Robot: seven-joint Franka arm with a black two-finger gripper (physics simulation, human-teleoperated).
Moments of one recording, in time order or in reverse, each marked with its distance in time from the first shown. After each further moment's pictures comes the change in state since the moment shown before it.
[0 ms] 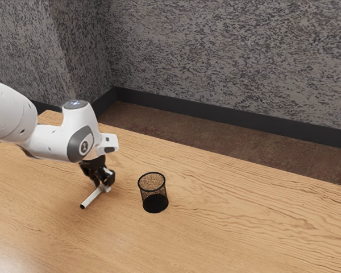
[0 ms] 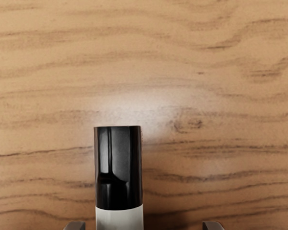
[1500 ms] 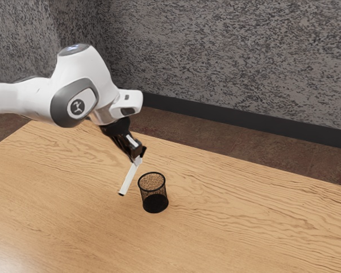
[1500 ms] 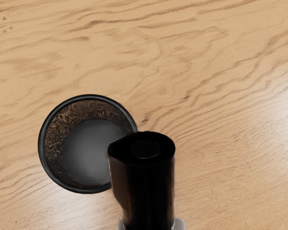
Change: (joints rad) arm -0.088 -0.506 -0.242 -0.057 -0.013 -0.279 -0.064
